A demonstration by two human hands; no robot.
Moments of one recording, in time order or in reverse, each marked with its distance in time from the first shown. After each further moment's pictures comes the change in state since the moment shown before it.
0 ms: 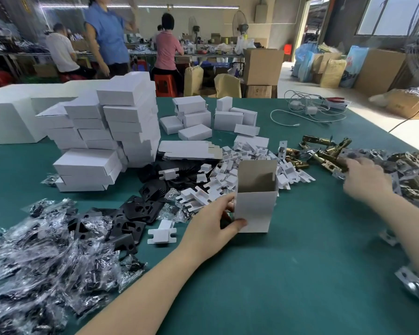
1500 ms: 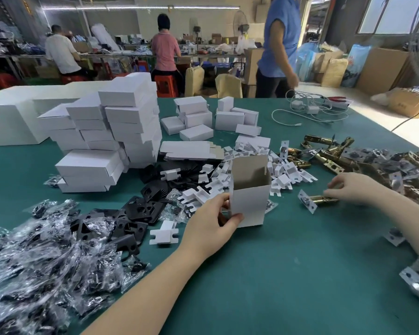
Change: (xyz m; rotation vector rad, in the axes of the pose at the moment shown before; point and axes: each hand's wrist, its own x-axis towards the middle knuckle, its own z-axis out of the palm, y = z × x) left_hand 0.000 0.003 -0.002 -0.031 0.052 -0.122; right_hand -0.027 -0.020 -0.017 0.146 -0.306 -0.149
